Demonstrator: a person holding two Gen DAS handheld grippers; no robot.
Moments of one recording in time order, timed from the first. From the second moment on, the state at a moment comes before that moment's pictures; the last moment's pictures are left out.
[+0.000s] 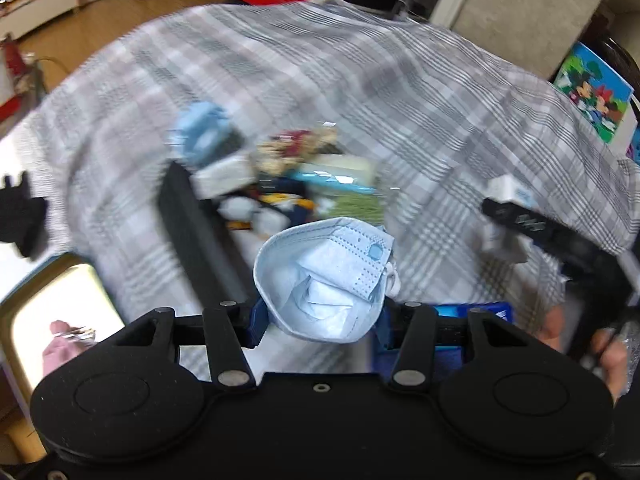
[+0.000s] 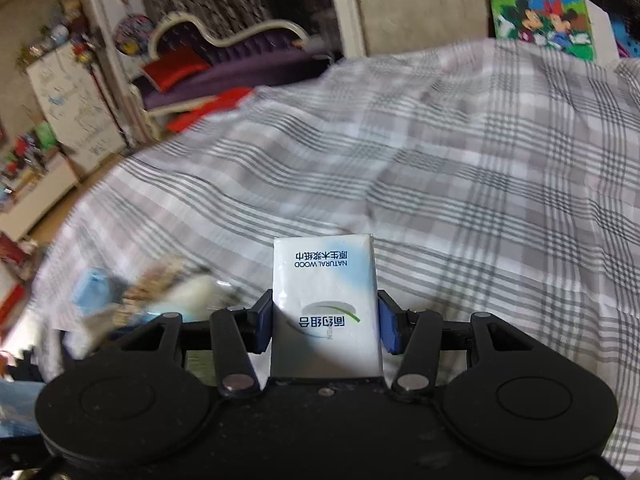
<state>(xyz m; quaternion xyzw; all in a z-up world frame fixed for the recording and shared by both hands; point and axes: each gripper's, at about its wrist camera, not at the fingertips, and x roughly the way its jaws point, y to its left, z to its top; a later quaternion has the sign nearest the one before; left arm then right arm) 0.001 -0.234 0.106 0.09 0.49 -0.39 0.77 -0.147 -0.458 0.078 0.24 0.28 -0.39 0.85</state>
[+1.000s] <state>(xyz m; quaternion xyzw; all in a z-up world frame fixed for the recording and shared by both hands) 0.104 -0.008 0.039 0.03 0.56 -0.15 0.81 -0.067 -0.142 0.071 0.11 0.48 -0.09 0.87</state>
